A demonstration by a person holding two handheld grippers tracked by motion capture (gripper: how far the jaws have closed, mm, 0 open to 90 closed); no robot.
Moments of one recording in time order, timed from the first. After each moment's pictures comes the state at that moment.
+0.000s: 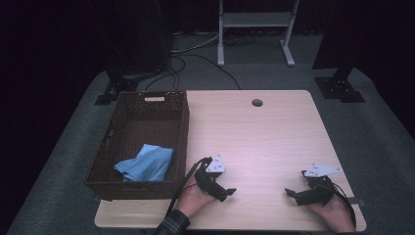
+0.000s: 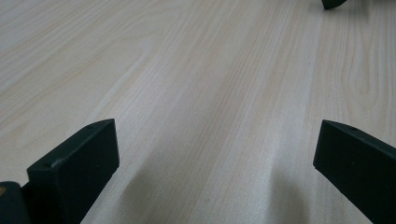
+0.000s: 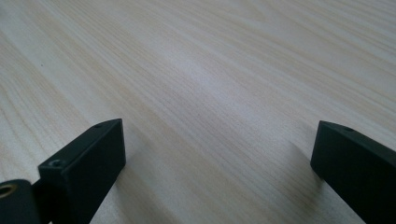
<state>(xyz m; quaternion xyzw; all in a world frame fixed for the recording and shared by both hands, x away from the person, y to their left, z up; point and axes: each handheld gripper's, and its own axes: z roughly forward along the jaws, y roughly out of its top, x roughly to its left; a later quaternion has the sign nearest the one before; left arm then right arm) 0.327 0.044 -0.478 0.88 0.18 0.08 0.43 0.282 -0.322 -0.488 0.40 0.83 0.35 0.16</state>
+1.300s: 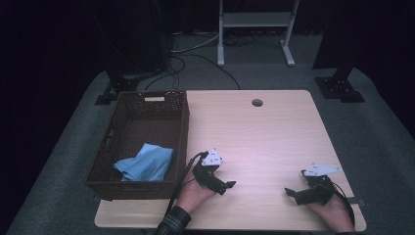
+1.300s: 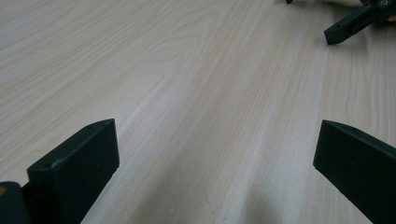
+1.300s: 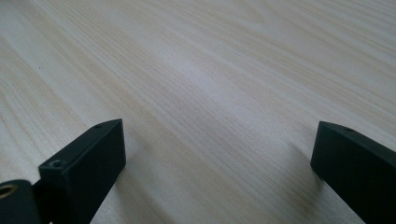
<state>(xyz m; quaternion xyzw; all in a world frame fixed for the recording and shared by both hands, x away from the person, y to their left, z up) 0.338 0.049 -0.469 0.86 0.20 0.07 0.45 0.284 -0.321 -0.488 0.40 0.83 0.35 0.16</state>
